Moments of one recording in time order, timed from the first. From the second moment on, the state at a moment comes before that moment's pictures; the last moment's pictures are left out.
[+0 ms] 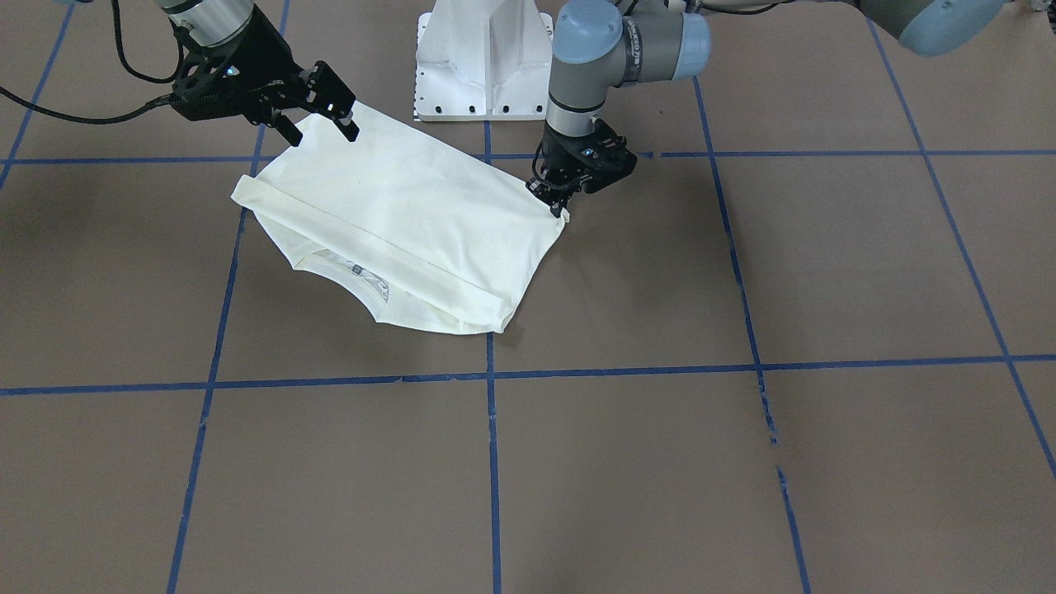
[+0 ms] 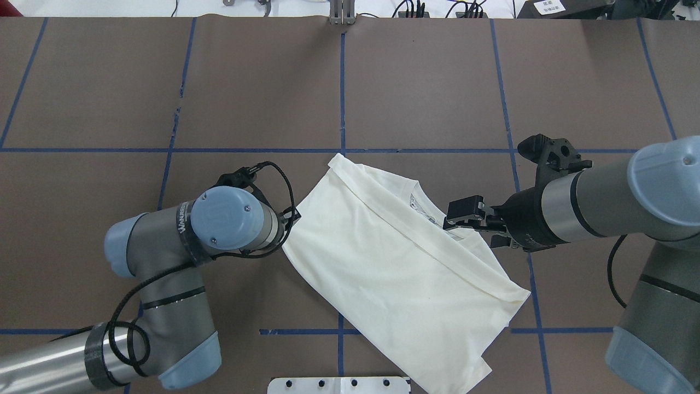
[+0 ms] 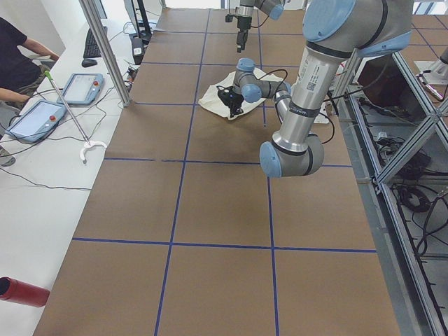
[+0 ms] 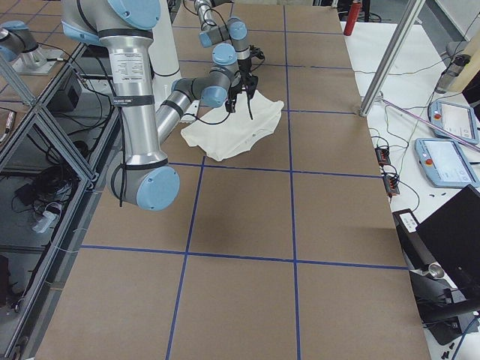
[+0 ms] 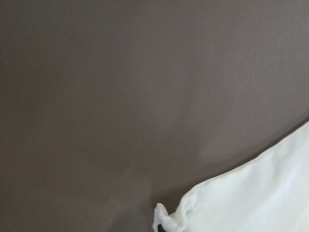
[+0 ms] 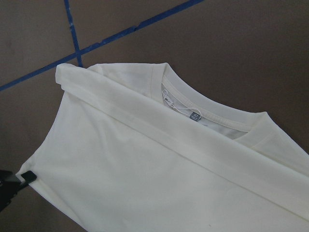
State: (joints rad) left arm -0.44 -2.13 -1.75 -1.68 -1.65 -1.87; right arm 0.58 -1.43 2.22 -1.28 1.99 1.56
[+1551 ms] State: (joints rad) left arm -0.70 -2.51 -0.91 -2.31 -1.60 -1.57; right arm 0.58 -1.42 2.22 -1.28 1.99 1.56
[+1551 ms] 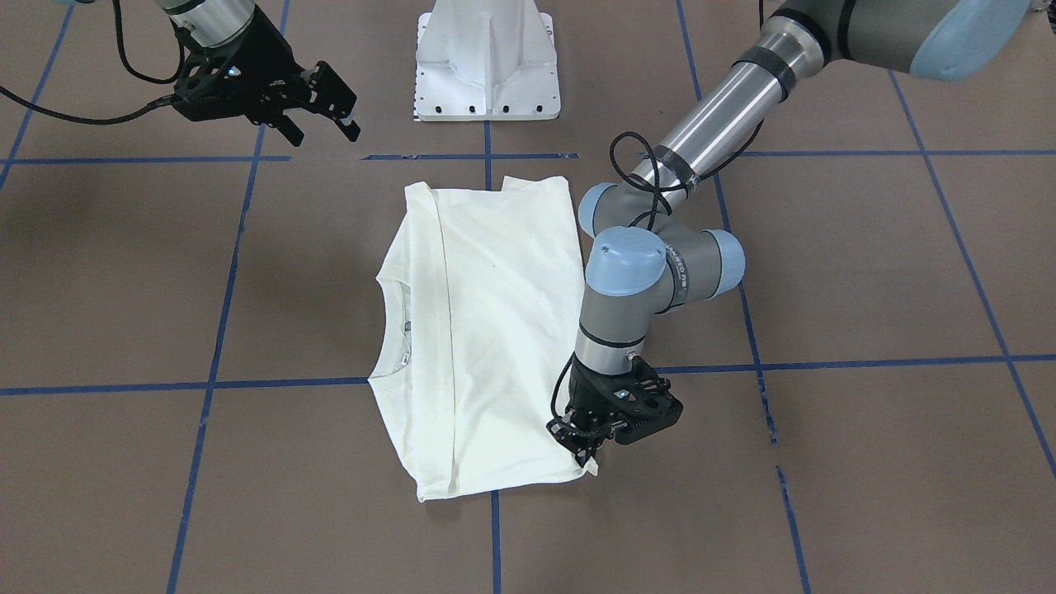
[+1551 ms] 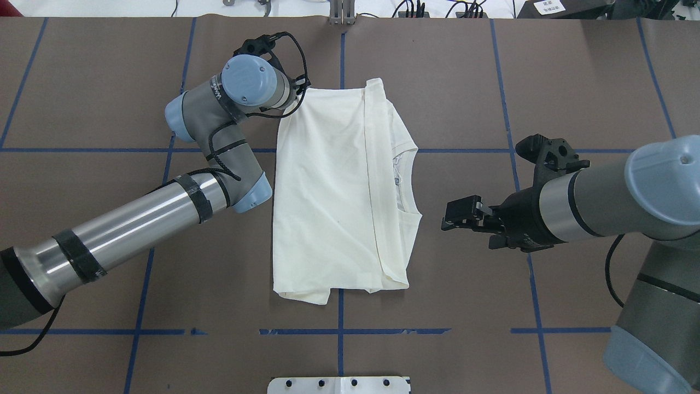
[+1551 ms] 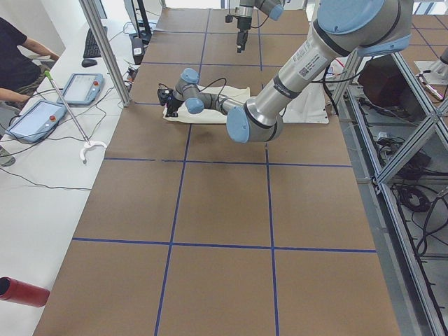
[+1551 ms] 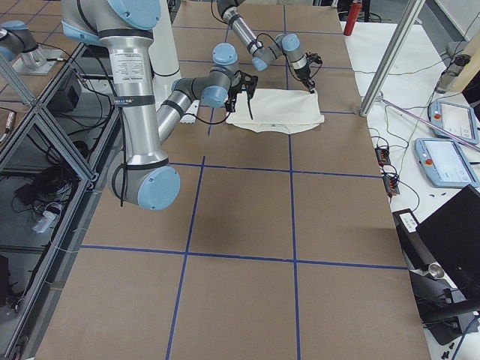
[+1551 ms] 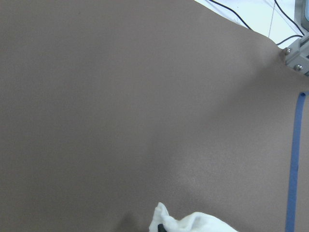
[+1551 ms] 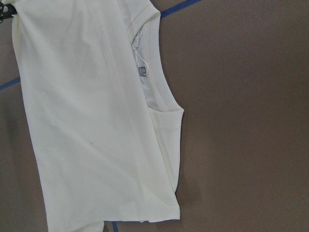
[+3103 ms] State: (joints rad) left arm -0.79 -2.32 -1.40 -1.93 -1.80 -1.30; right arm 0.50 -1.29 2.10 -1.35 1.90 1.53
